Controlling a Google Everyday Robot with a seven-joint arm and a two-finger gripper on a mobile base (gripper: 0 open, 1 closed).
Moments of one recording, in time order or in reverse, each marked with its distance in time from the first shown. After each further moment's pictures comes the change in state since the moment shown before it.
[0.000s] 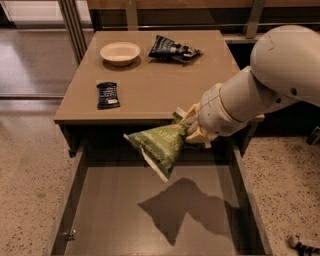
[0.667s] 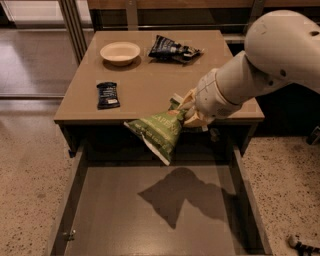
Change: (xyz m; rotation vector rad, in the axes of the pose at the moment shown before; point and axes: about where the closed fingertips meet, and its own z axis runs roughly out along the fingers) arm 0.000 -0.042 0.002 0.029 -0.002 -0.072
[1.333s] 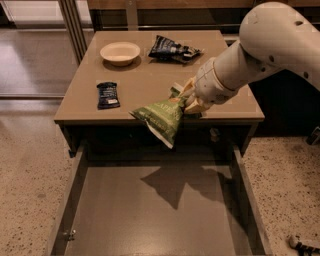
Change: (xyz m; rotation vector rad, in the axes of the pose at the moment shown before) arm 0.014 -0.046 0.011 0.017 -0.004 -0.043
